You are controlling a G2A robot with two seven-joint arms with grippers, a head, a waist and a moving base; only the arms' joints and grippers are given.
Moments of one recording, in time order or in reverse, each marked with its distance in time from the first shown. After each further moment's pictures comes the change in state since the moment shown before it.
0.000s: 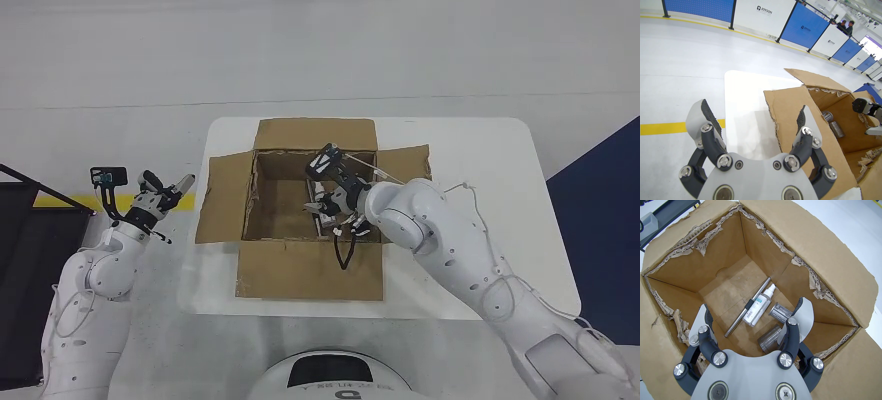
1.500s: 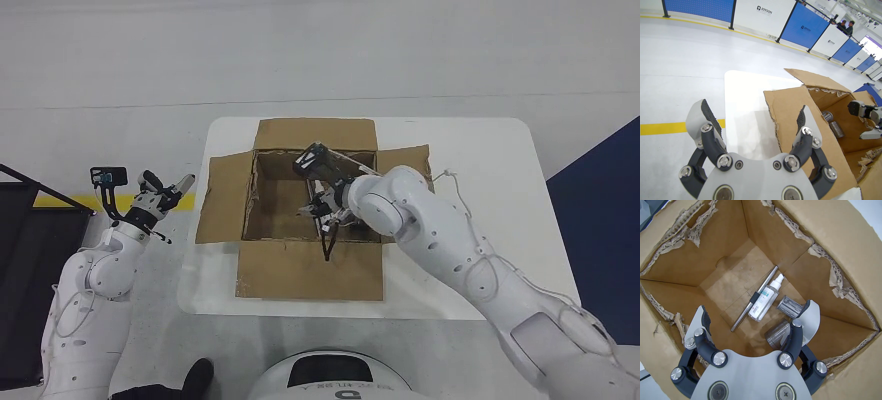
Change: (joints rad) left arm 0.000 0.000 0.000 0.000 0.000 0.000 0.000; right arm 0.135 -0.072 -0.094 0.124 0.083 0.111 0.177
